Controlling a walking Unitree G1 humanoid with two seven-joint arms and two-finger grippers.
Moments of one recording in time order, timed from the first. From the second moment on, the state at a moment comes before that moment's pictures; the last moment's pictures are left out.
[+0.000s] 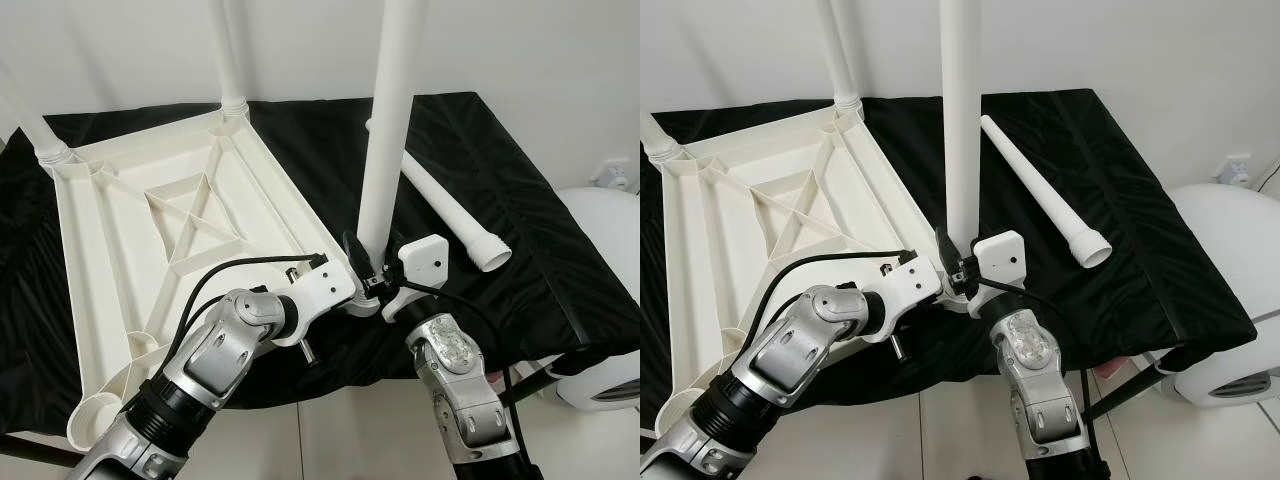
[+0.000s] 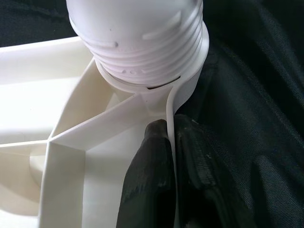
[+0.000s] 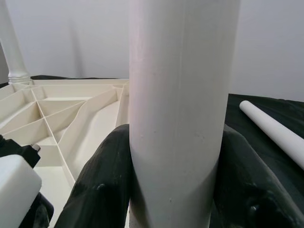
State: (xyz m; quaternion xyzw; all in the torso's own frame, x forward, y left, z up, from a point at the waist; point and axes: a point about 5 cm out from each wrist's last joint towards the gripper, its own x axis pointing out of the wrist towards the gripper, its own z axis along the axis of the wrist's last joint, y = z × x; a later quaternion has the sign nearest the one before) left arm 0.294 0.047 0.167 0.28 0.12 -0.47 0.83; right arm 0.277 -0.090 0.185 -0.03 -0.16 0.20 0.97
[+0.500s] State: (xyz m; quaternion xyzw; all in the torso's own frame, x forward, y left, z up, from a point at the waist) left arm 0.295 0.048 0.169 0.28 0.12 -0.47 0.83; right arm 0.278 -0.087 0.198 -0.03 -0.17 0.20 0.97
